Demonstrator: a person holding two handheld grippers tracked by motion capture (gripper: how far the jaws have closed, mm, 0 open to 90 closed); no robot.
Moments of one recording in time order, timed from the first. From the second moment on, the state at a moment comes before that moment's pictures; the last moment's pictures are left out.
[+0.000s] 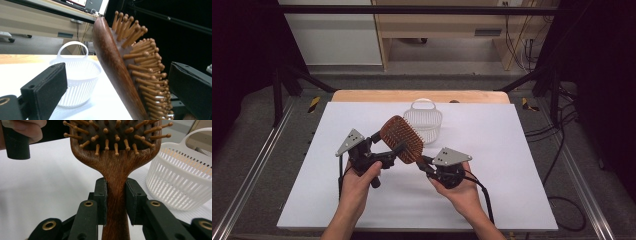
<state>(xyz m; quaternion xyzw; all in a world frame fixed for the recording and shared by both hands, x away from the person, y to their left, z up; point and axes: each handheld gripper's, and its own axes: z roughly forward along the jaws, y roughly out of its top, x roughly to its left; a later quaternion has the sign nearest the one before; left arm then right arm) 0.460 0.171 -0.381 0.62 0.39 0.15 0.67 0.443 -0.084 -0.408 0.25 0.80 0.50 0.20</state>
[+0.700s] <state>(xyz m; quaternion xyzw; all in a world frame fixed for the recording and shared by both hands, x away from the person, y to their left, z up) 0.458 0.178 -0.380 0.59 0.39 0.09 0.70 0.434 -0.068 -0.417 0.23 0.81 0.50 0.20</state>
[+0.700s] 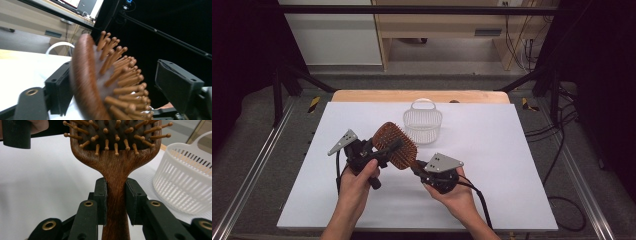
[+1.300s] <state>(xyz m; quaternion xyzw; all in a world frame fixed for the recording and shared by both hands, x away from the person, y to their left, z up) 0.449 0.186 -0.380 0.57 0.44 0.09 0.69 0.430 -0.057 -0.426 0.23 0.82 0.49 0.20</state>
